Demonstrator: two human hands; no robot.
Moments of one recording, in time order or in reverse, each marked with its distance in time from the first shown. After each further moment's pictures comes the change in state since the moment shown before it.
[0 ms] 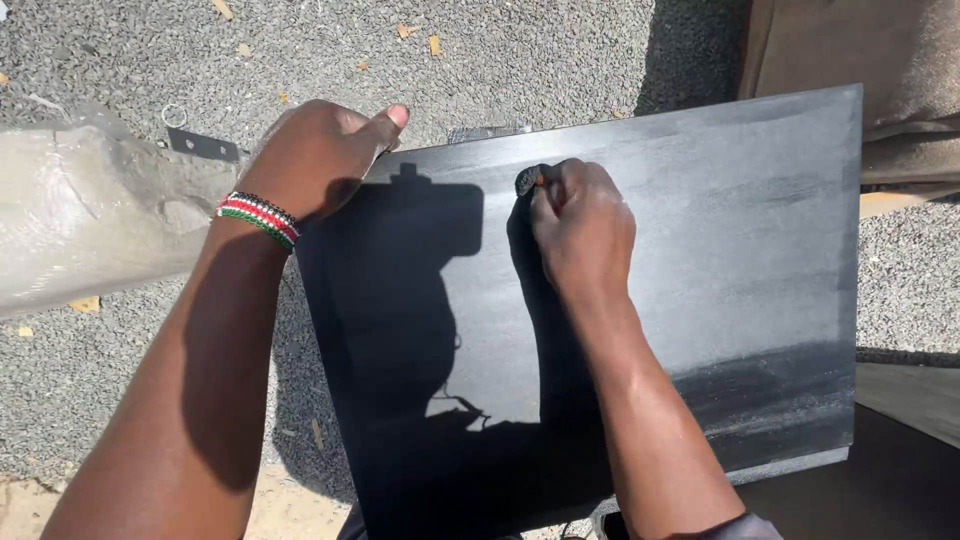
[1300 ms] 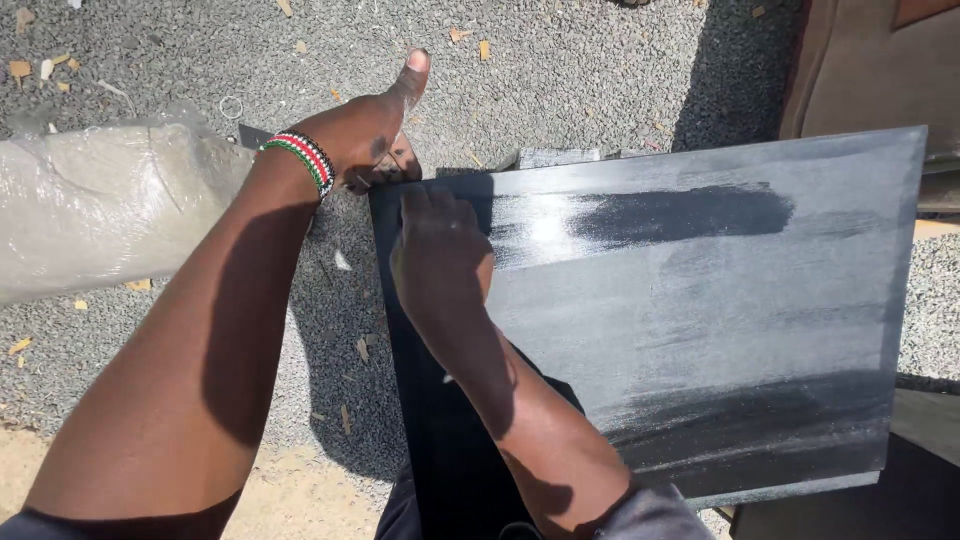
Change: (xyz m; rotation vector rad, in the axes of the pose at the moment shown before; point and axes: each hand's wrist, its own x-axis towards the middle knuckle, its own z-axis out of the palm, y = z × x) left_hand 0.029 -0.002 -0.080 -0.059 -0.354 -0.271; right_hand -0.053 -0.203 0.143 -0.159 0.005 -0.354
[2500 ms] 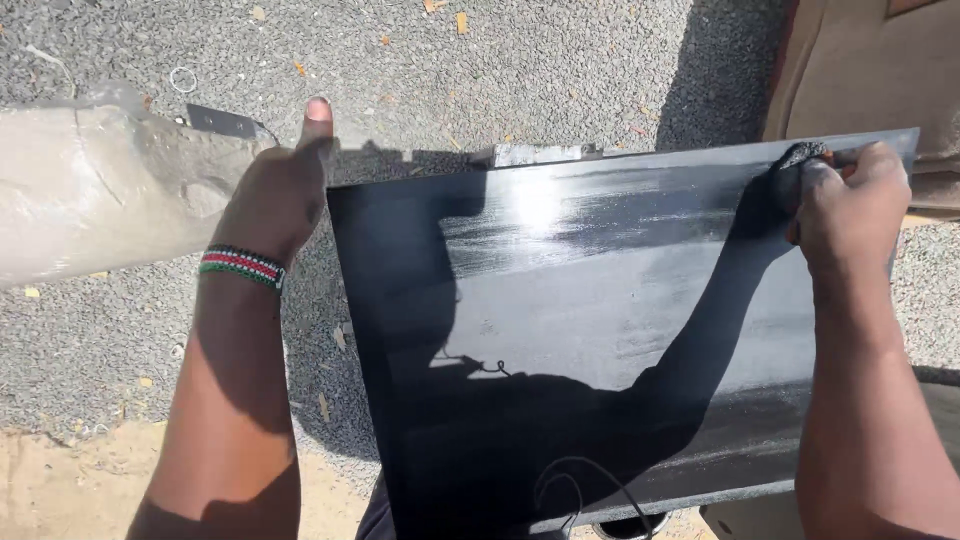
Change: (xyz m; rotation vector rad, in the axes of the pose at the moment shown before) left_hand 0.005 -0.055 0.047 -0.094 0.369 -0.215; right_hand 0.024 0.396 -0.207 0.069 0.018 0.724
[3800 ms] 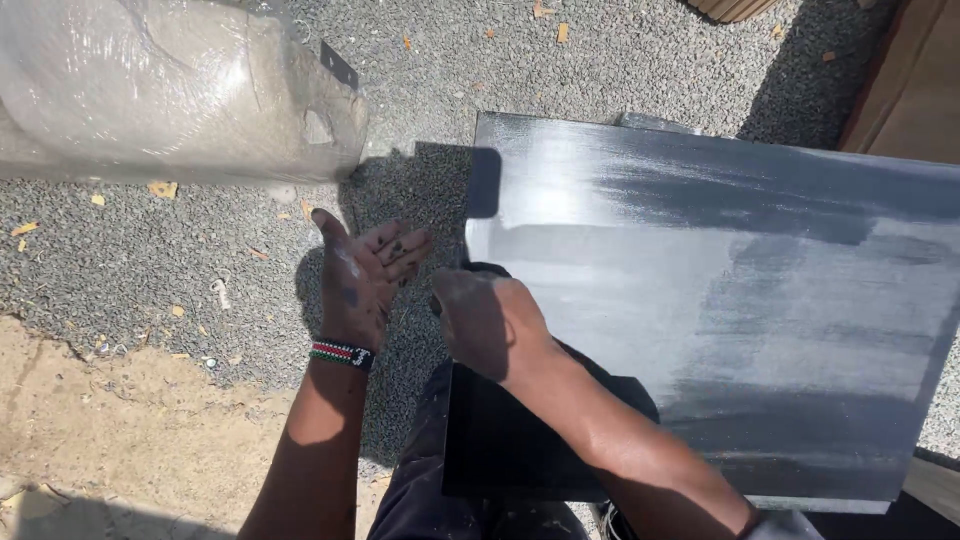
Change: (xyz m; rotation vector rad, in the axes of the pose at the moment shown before) left_hand -0.043 -0.260 0.115 -1.542 -0.389 0.080; right_hand -0.378 -0.227 0.188 -0.169 -0.865 -0.761
